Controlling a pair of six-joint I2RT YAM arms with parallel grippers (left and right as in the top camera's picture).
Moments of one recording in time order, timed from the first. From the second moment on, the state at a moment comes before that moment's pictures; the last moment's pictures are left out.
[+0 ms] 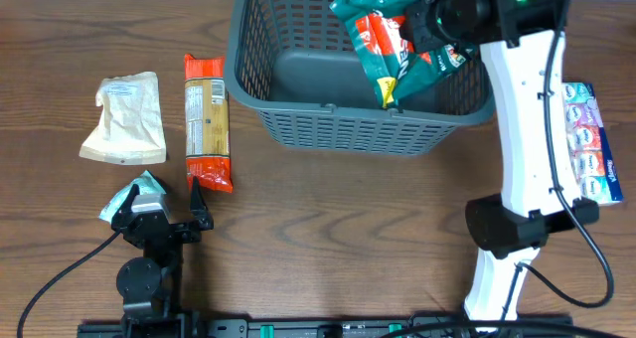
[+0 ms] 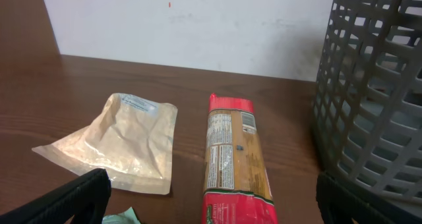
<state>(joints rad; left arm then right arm) 0.07 0.01 0.02 -0.12 -0.01 -0.07 0.28 2.08 2.62 -1.54 0.05 -0.03</state>
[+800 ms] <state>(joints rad) 0.07 0.01 0.02 -0.12 -0.01 -0.07 0.28 2.16 2.42 -1.52 0.18 0.26</state>
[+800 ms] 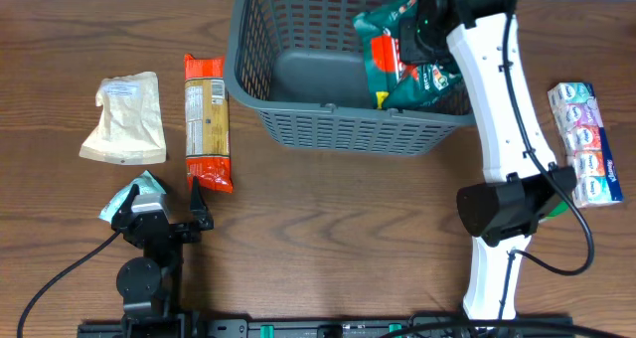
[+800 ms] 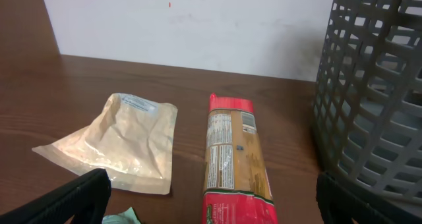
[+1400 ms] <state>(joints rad) 0.07 0.01 0.02 -0.12 -0.01 -0.07 0.28 2.17 2.20 -1.39 0.18 0.27</state>
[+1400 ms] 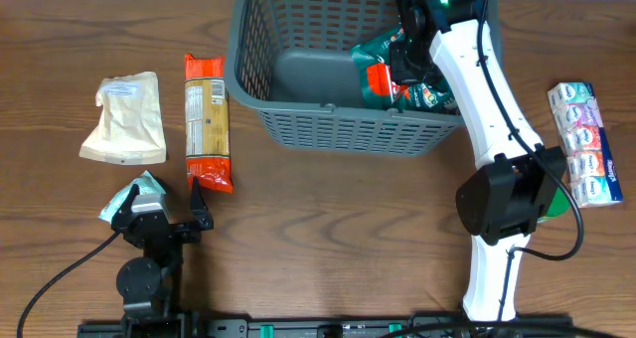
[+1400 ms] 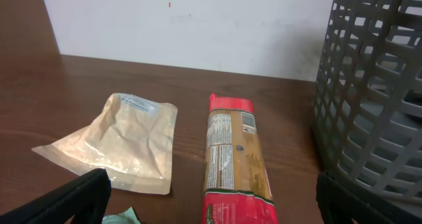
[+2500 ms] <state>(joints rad) 0.07 0.01 0.02 -0.12 -0.01 -0.07 0.19 2.12 2.93 -1.69 0.29 0.41</state>
